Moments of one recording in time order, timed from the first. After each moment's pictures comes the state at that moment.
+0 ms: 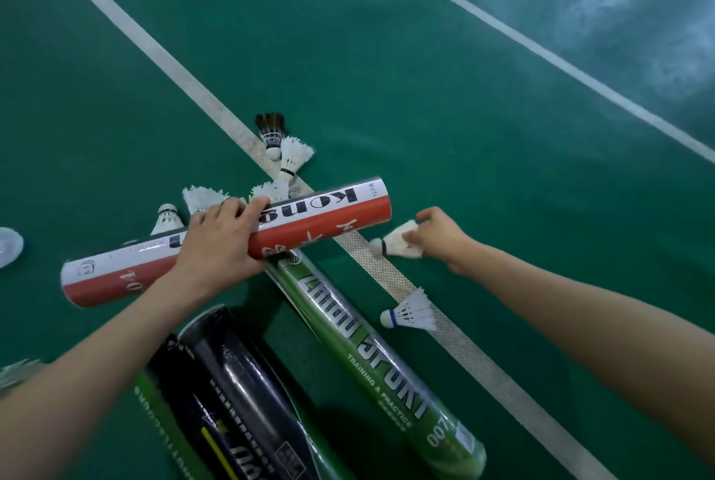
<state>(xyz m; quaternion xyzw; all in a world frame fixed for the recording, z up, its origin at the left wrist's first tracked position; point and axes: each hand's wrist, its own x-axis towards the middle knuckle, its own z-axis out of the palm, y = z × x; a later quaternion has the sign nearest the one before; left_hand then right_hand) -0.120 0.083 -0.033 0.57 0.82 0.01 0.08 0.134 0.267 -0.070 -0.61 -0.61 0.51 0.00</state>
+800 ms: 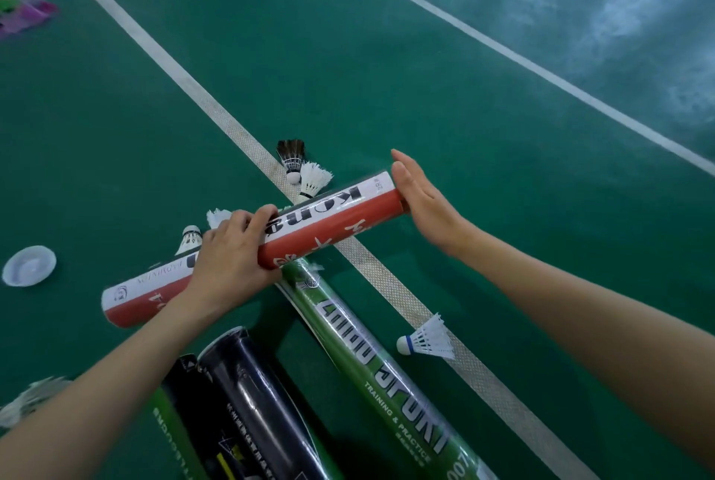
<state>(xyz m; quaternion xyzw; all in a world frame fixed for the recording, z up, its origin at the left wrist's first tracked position) -0.130 0.083 -0.027 0.53 0.84 0.10 0.08 0.074 0.262 0.007 -0.37 -0.70 0.58 0.16</state>
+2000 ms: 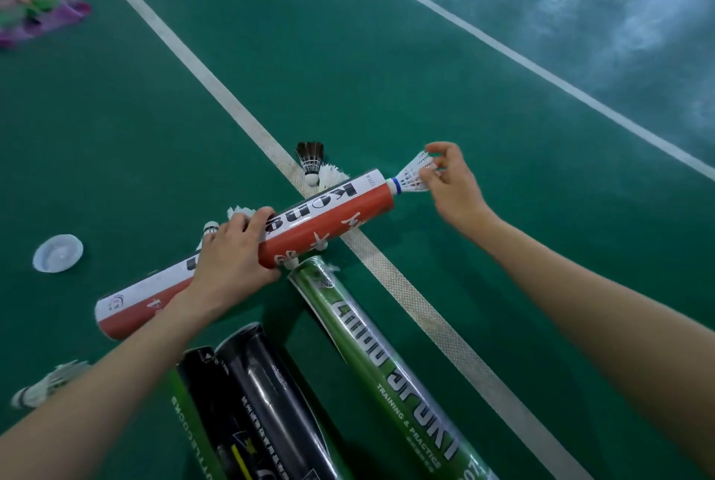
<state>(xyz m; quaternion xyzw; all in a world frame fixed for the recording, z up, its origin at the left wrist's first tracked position) -0.143 0.067 -0.019 0.49 0.86 0.08 0.11 0.061 0.291 0.010 -0.45 -0.74 0.44 0.23</state>
